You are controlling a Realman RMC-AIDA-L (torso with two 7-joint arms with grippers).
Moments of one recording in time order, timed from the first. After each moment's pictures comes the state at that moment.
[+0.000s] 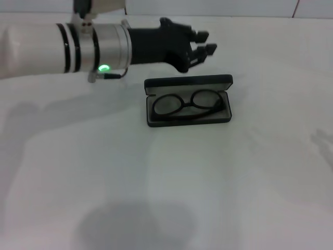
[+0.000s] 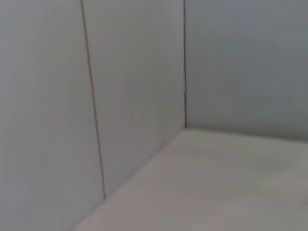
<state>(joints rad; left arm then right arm) -0.63 -2.06 1.40 0.85 1.57 1.00 -1.49 0.25 2.00 -0.34 -0.65 -1.83 -1.82 1.31</state>
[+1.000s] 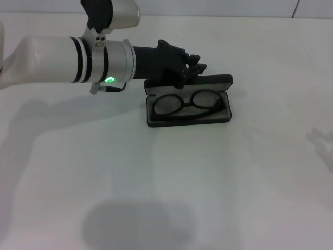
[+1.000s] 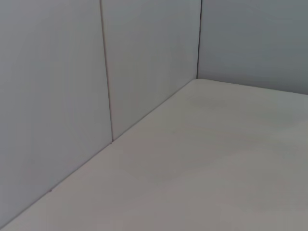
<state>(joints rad) -0.72 -2.08 1.37 0.67 1.67 0.94 -1.51 0.26 2.00 -0.35 -0.62 -1.84 -1.80 1.29</state>
